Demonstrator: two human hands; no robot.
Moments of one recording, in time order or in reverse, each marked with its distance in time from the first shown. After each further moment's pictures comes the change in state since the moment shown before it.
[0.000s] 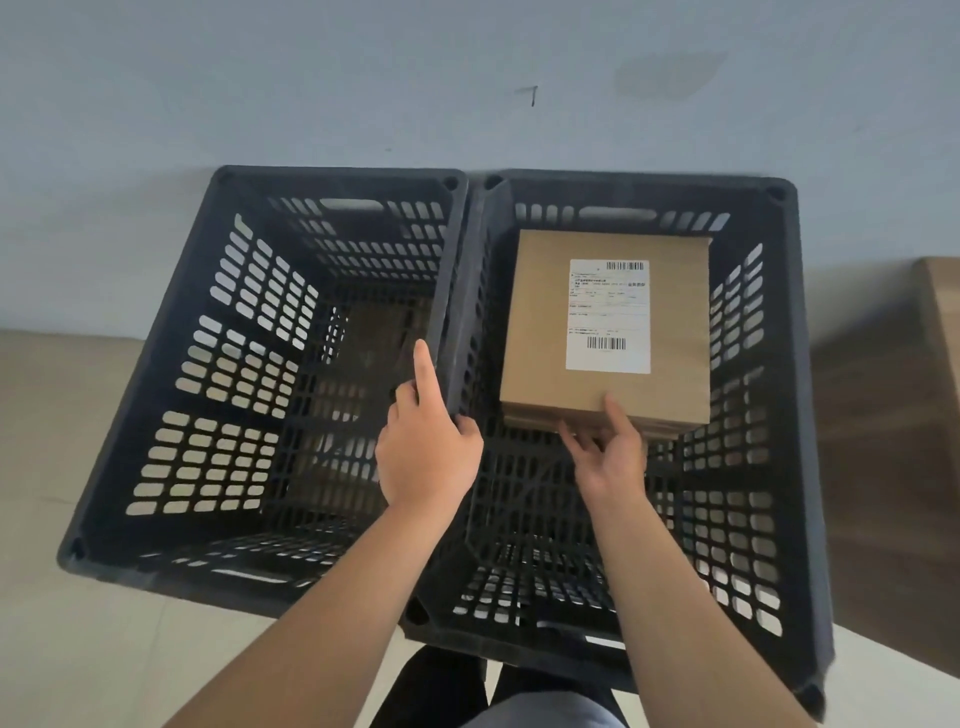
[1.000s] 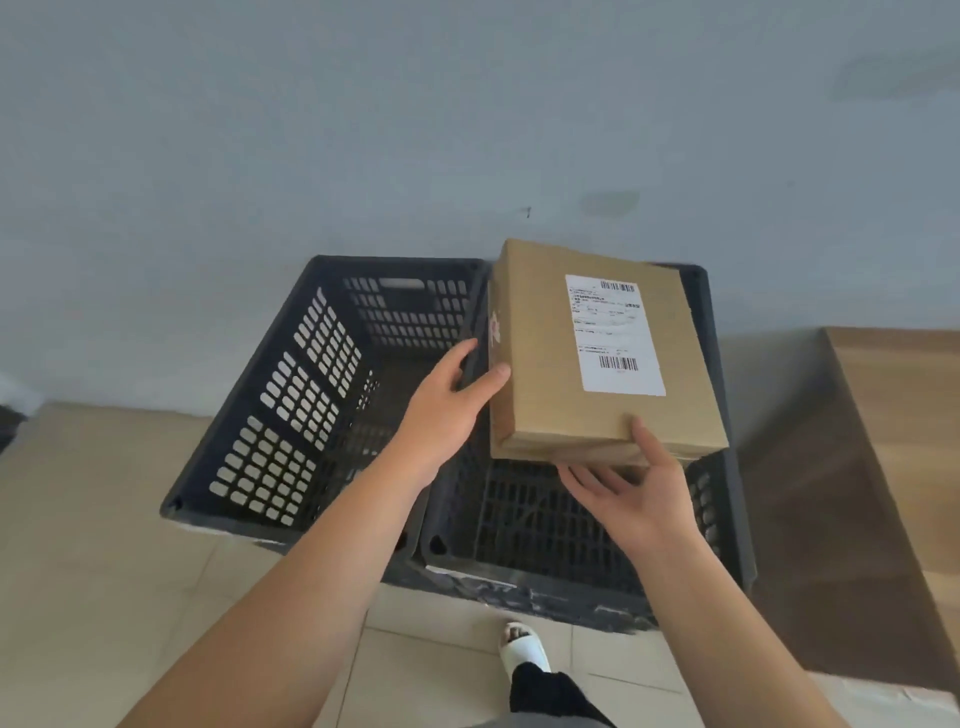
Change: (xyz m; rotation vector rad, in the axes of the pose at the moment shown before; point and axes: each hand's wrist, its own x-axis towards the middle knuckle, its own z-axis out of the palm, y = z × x) left_hand -0.063 0.013 -0.113 -0.900 -0.279 0.091; right_hand -0.192 -0.053 -0.032 -0.109 -0.258 0.109
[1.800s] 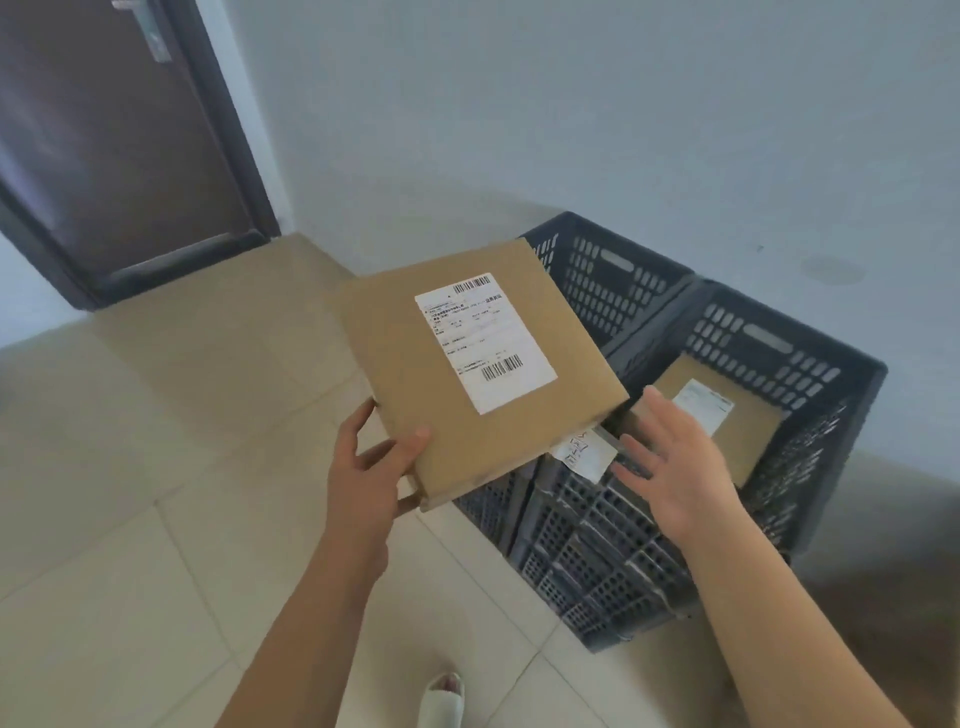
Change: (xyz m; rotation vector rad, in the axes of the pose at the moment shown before) left_hand -0.390 -0.138 -0.022 -0.823 0.871 -0.093; right_hand -0.172 0.089 -0.043 -1.074 -0.389 -0.158
